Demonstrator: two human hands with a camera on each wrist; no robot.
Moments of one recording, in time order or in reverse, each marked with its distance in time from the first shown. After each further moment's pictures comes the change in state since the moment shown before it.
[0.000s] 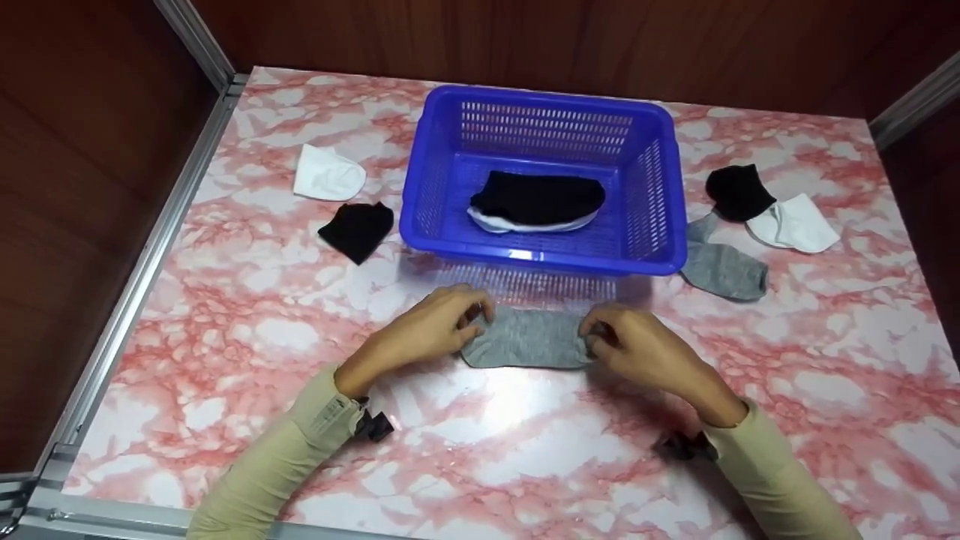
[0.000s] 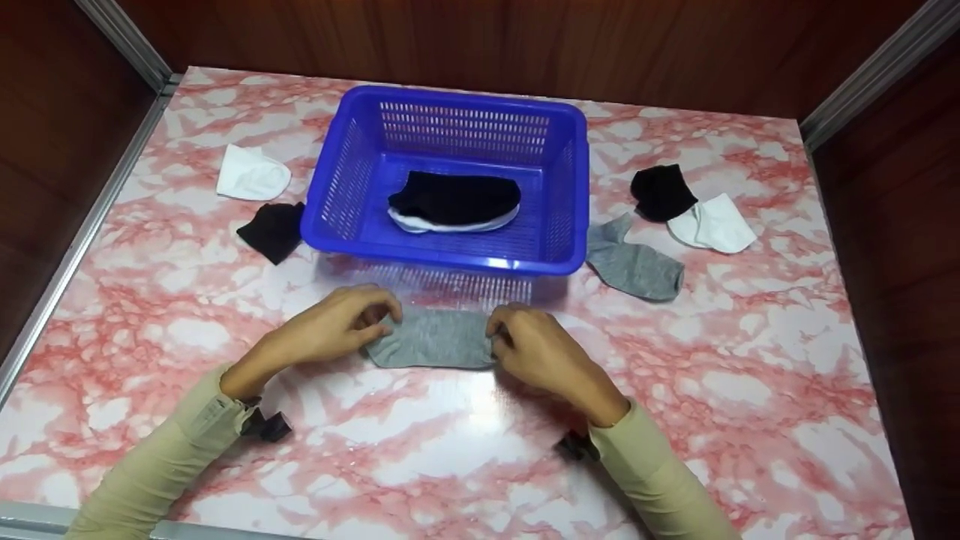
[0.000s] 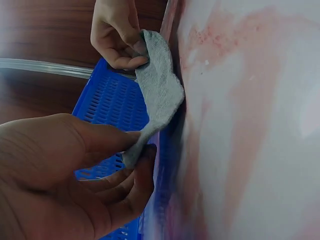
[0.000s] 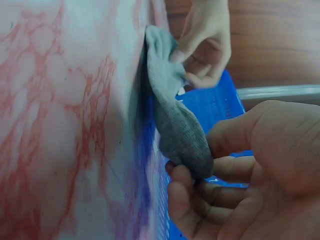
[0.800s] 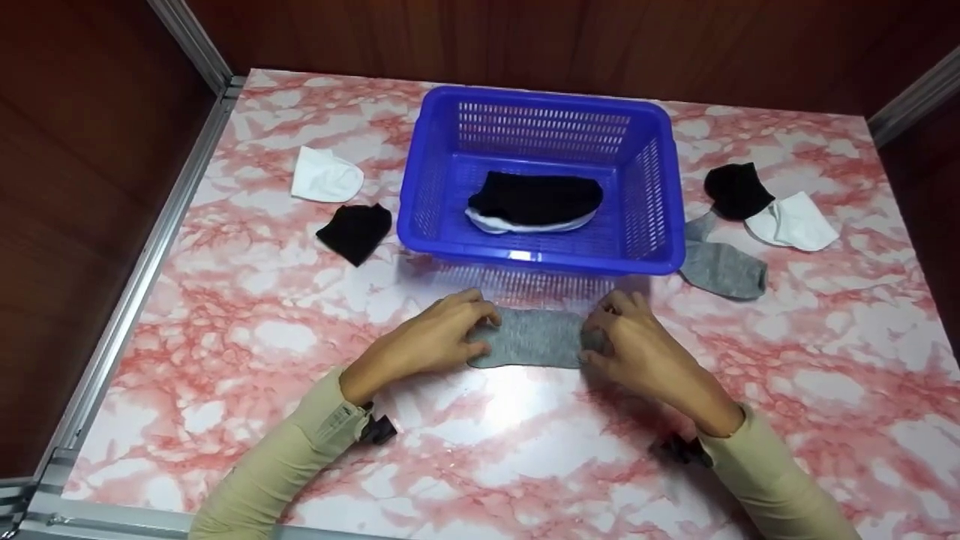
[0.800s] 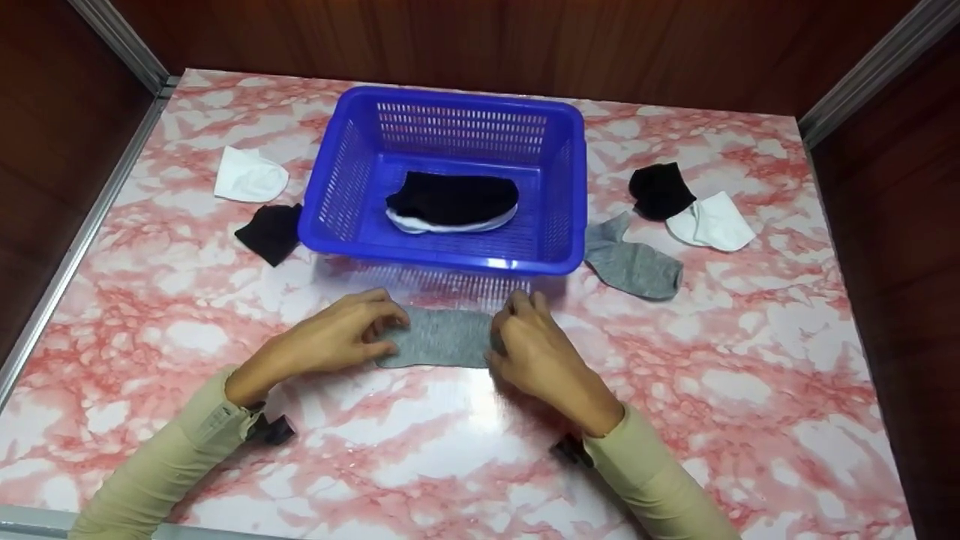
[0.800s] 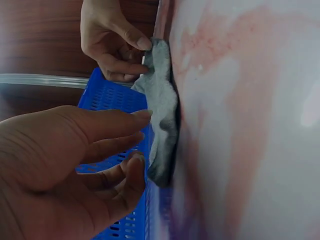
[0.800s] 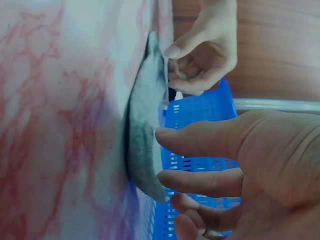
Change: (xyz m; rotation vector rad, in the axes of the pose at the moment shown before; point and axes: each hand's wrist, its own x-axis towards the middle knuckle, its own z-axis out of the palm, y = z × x) left_hand -0.004 0.008 0.006 0.124 -0.052 0.038; right_hand -0.005 -0.007 0.002 -0.199 0.063 -0.064
